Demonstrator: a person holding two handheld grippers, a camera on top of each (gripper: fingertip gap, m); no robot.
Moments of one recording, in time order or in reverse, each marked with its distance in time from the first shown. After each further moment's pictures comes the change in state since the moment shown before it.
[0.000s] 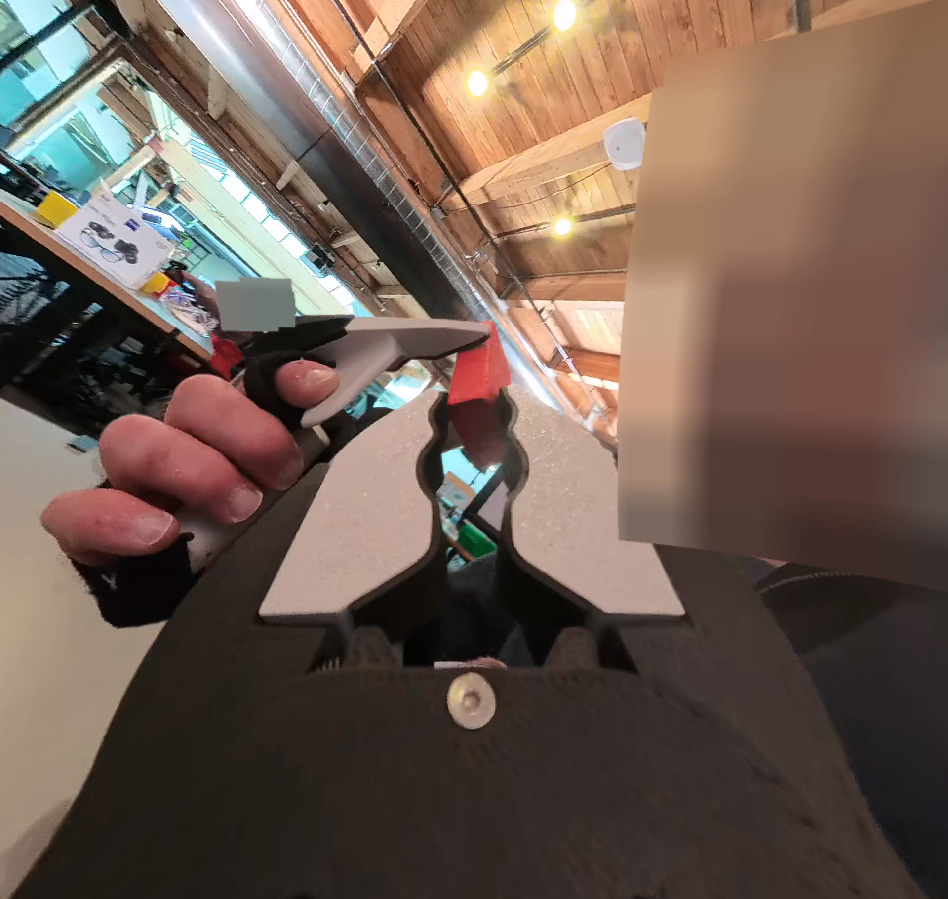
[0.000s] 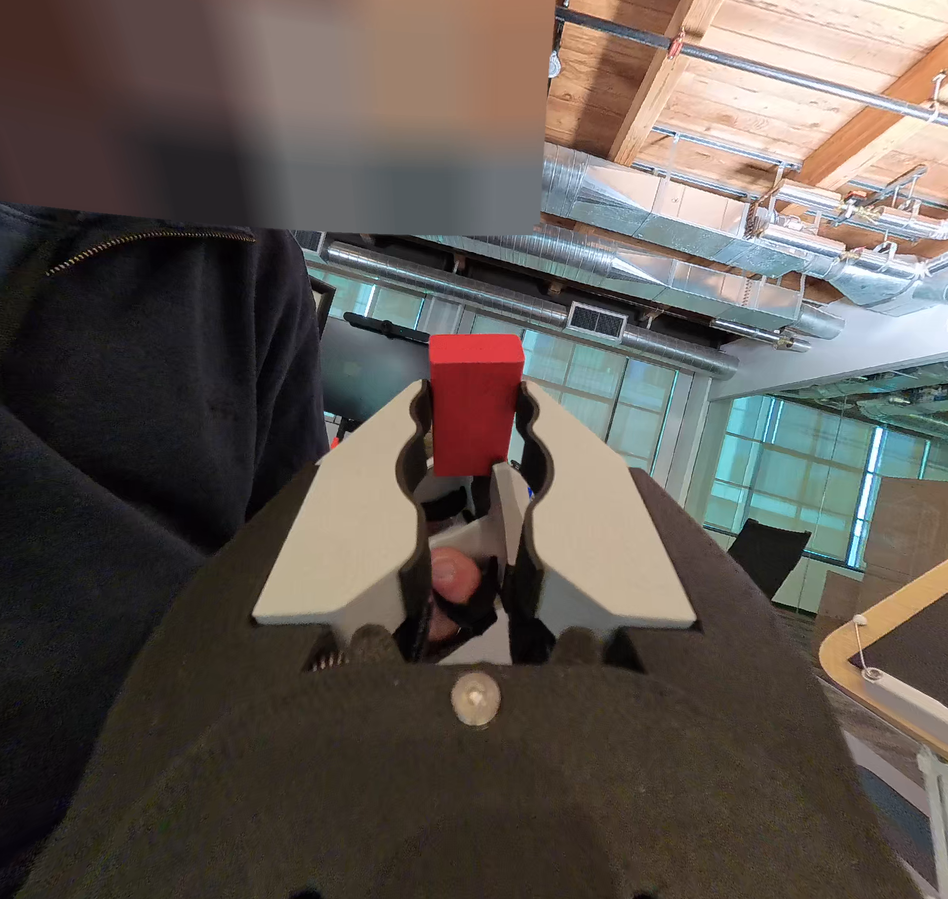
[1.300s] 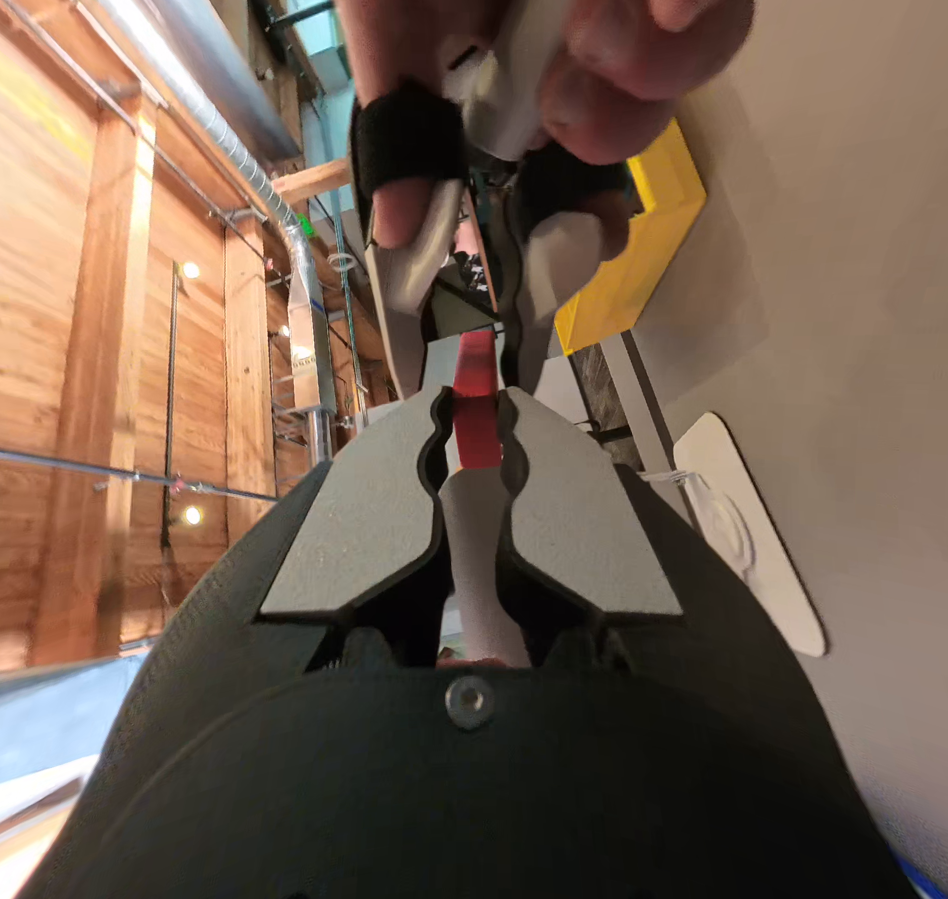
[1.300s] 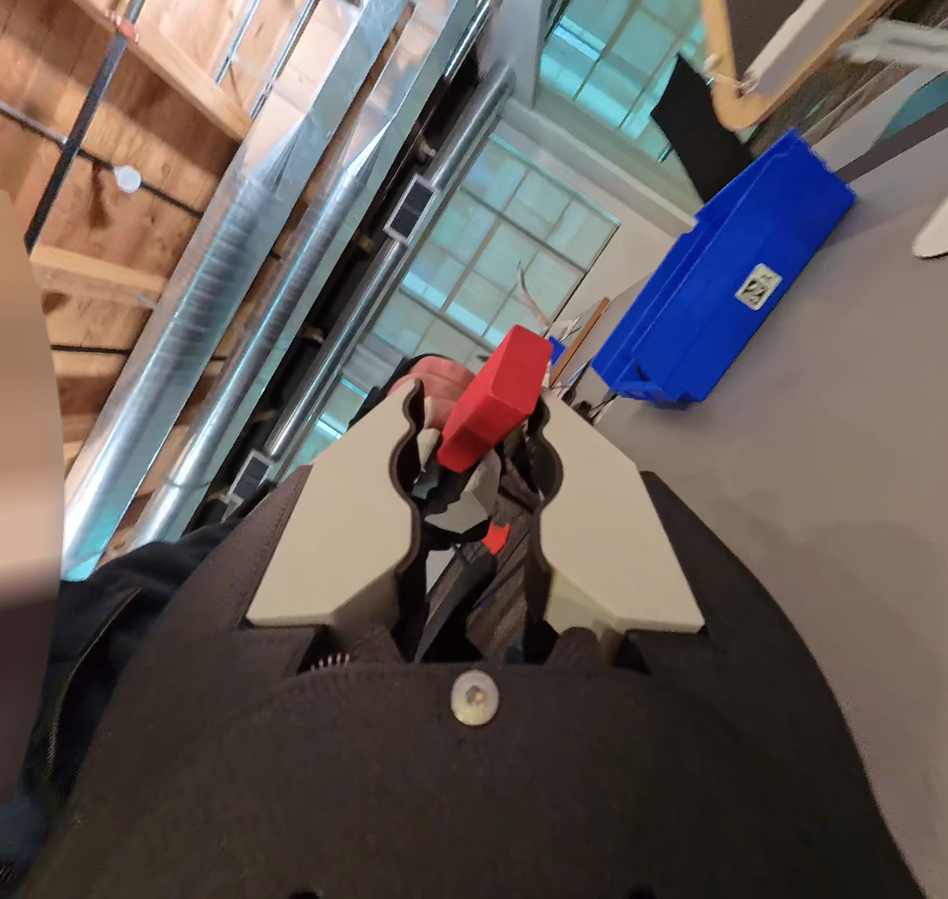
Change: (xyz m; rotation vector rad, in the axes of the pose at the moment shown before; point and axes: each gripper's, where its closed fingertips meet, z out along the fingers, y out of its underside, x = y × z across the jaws) left arm -0.081 -0.025 -0.058 -1.334 -0.650 2.587; right arm 0.080 0.099 -0.050 -0.103 0.607 1.113
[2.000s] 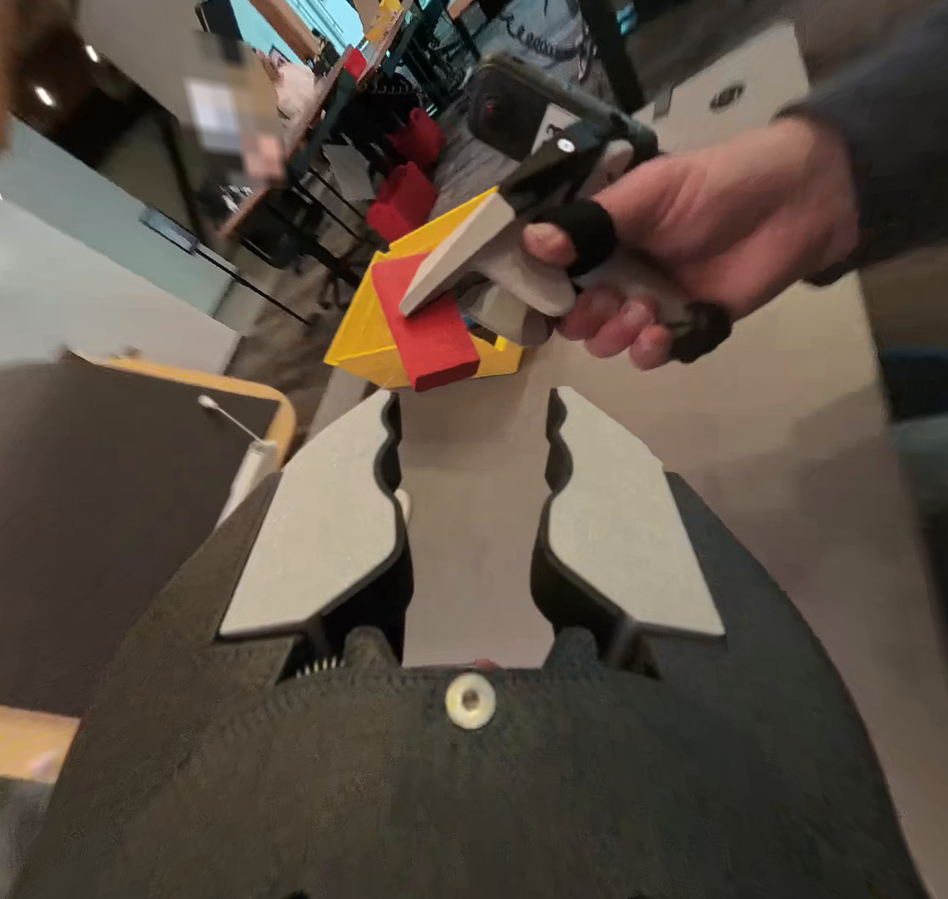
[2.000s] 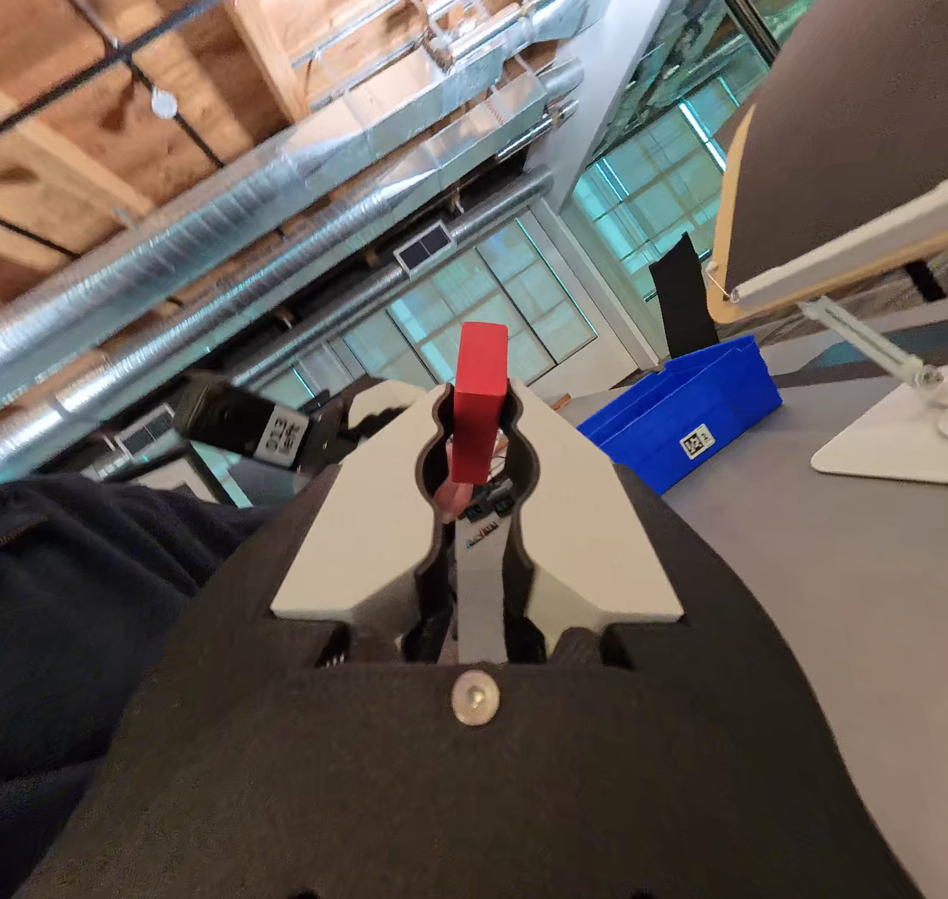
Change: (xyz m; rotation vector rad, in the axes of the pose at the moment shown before) left arm -0.014 0.001 -0.012 0.095 0.332 -1.108; right arm -0.023 -0.032 -0.014 0.106 -0.083 -0.398
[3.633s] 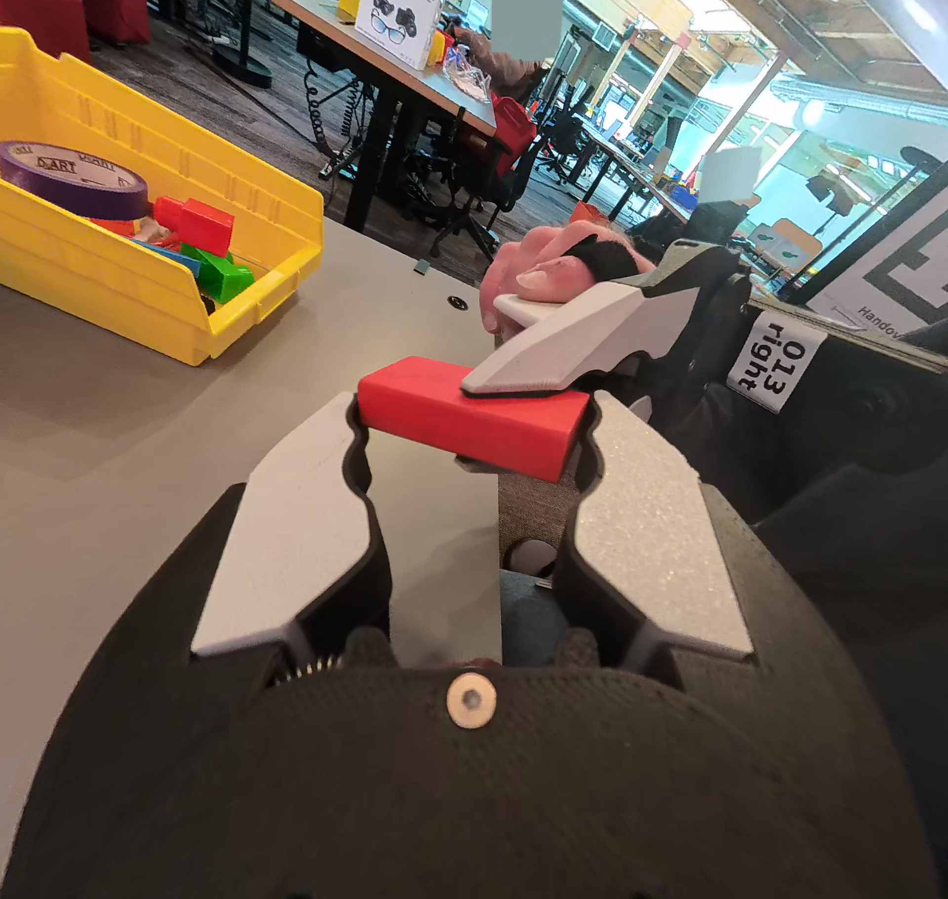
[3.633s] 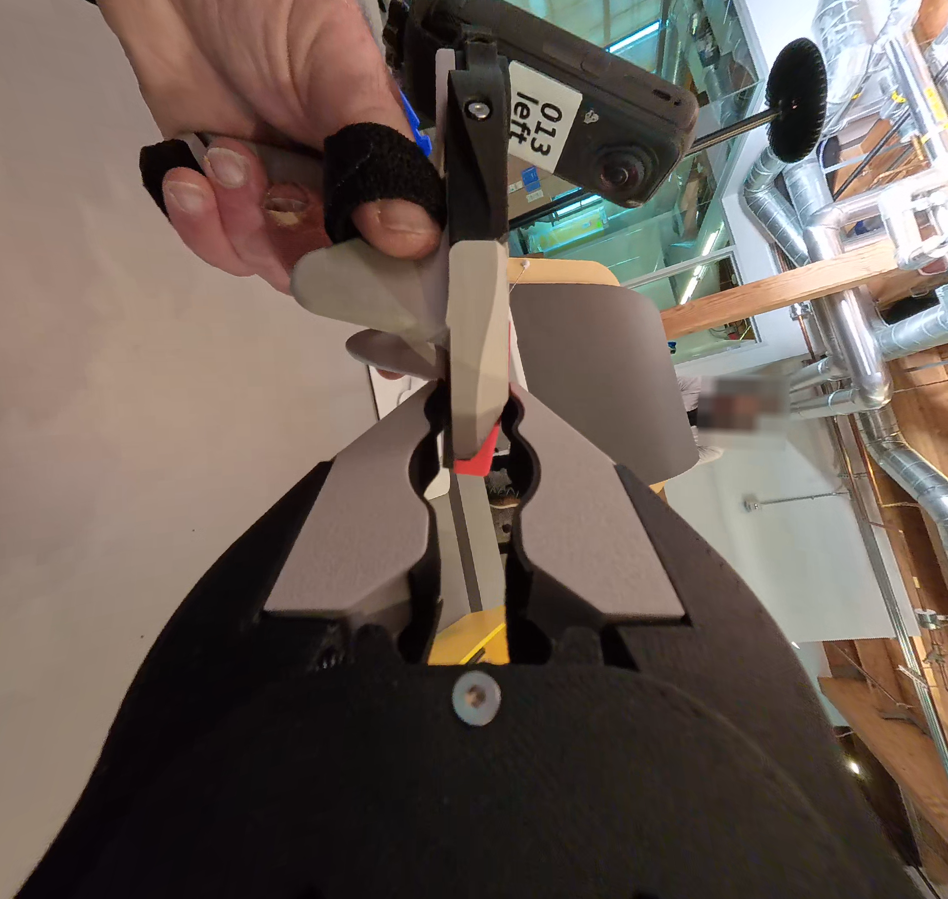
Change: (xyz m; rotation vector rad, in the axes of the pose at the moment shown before) left arm 0.025 -0.006 0.025 0.204 0.564 -0.991; right arm -0.017 0.059 0.012 -0.774 0.356 -1.840
